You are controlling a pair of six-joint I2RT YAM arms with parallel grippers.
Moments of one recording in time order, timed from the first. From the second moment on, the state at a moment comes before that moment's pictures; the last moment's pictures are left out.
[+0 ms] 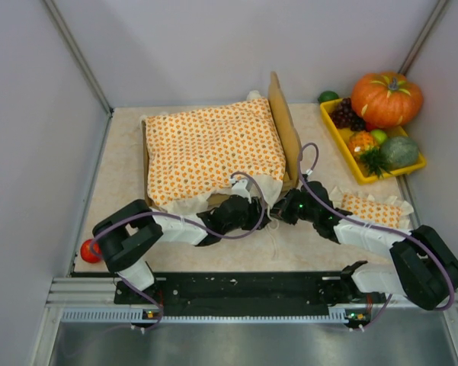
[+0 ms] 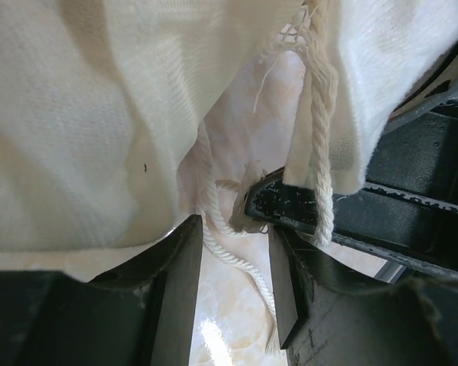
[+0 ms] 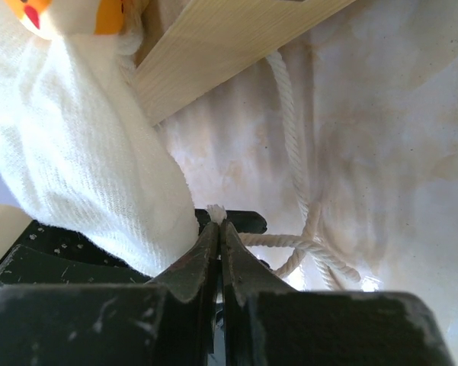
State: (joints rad) left arm -1.00 1.65 0.67 0.47 -0.10 -0.86; right arm 0.57 1.24 0.42 0.23 -0.23 1.12
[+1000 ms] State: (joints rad) left arm -0.99 1.68 0.59 0.68 -0.15 -0.86; right arm 0.57 1.22 0.42 0.25 -0.25 1.12
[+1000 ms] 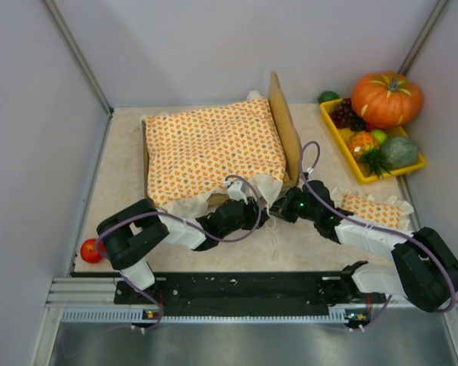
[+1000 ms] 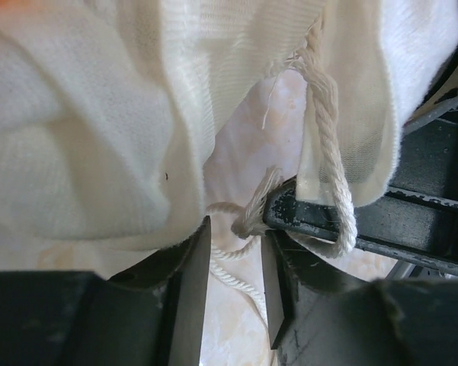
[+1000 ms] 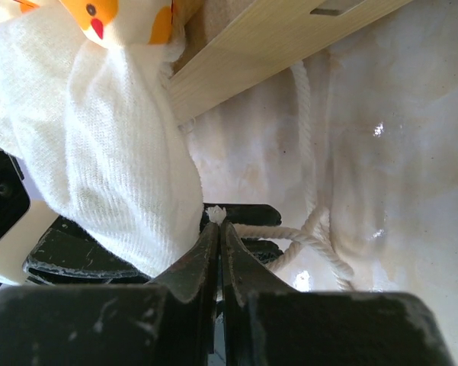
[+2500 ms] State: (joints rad) left arm -0.97 1.65 0.60 0.71 -0.18 -0.81; right arm 0.57 1.22 0.44 0.20 -0.26 1.10
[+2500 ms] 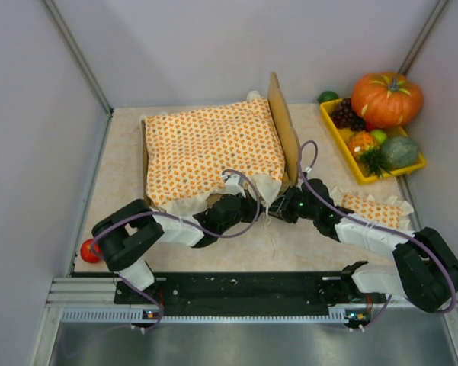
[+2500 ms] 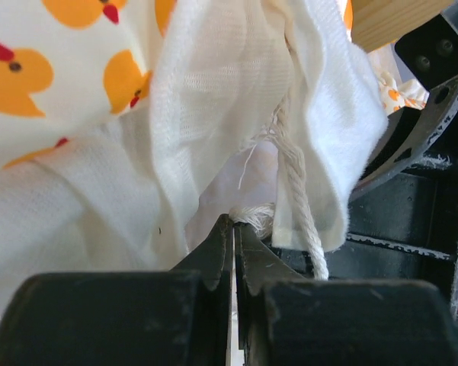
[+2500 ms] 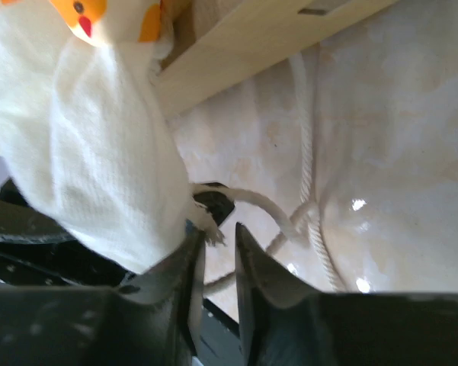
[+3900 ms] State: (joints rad) left arm -0.97 1.52 0.62 0.25 -0.18 -0.96; right arm 0.95 1.15 0.53 -0.35 0.19 0.64
